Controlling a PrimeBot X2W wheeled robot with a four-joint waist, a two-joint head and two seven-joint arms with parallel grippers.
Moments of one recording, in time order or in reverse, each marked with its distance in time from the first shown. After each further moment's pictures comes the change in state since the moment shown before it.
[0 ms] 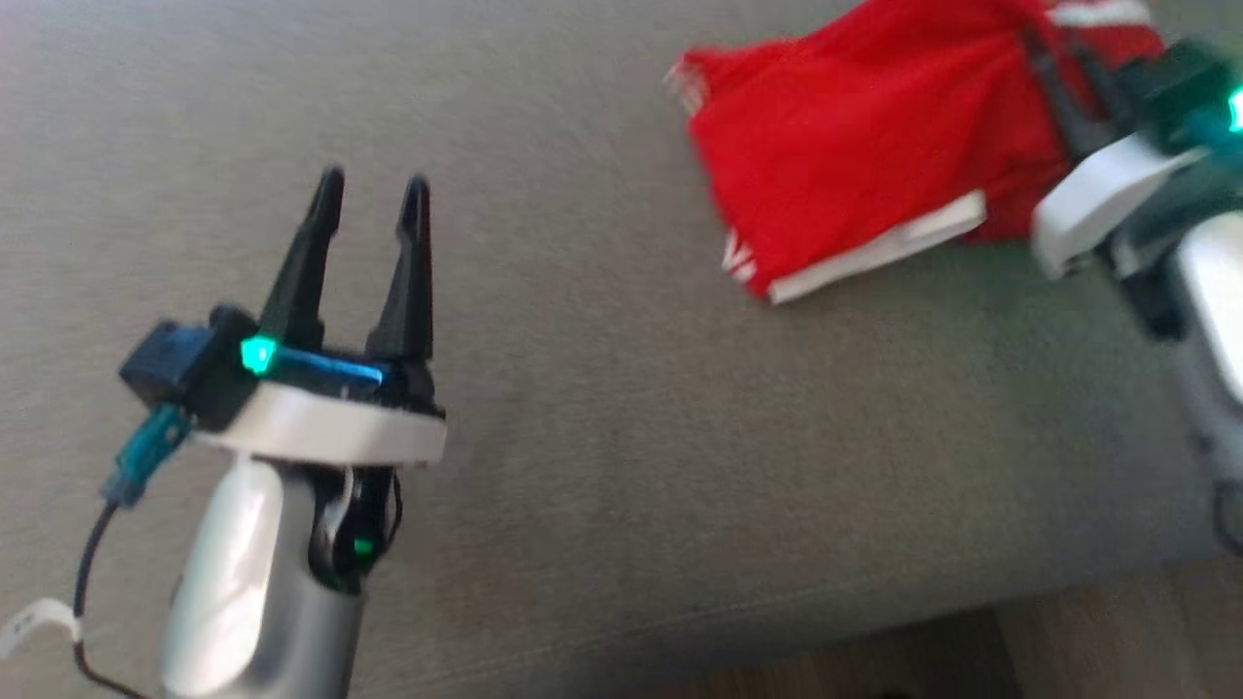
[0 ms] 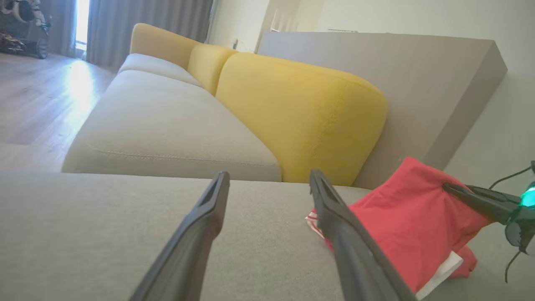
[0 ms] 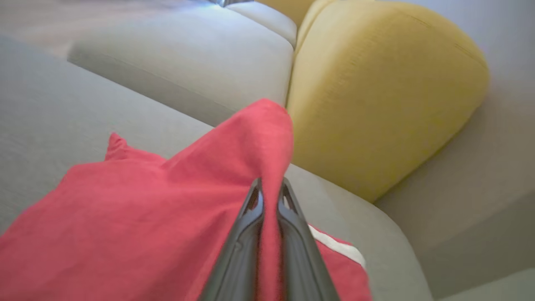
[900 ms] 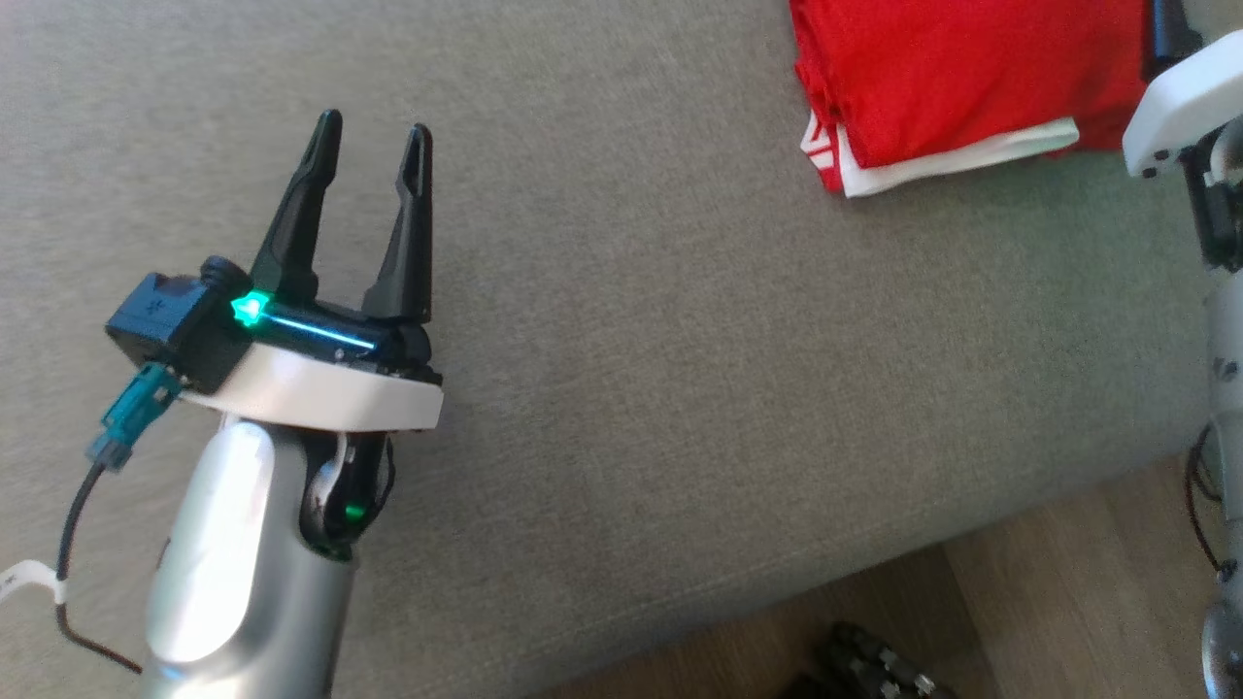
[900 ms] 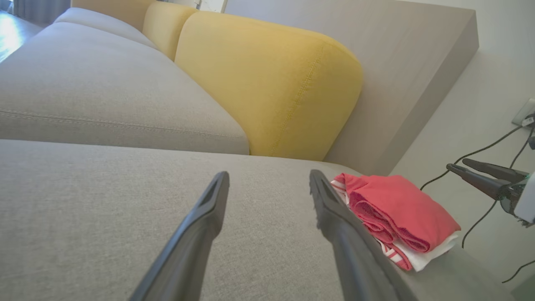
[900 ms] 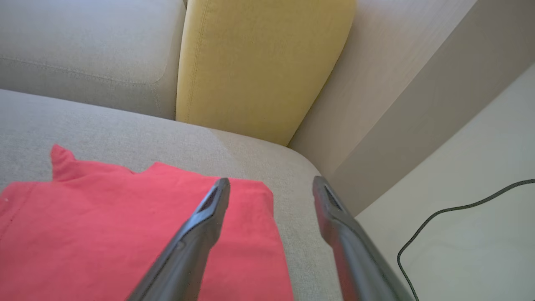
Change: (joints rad) left arm -0.086 0.031 -0.027 0.010 0.001 -0.010 0.000; right arm -0.076 0.137 -0.403 0.039 -0.187 0.000 0.061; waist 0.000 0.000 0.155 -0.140
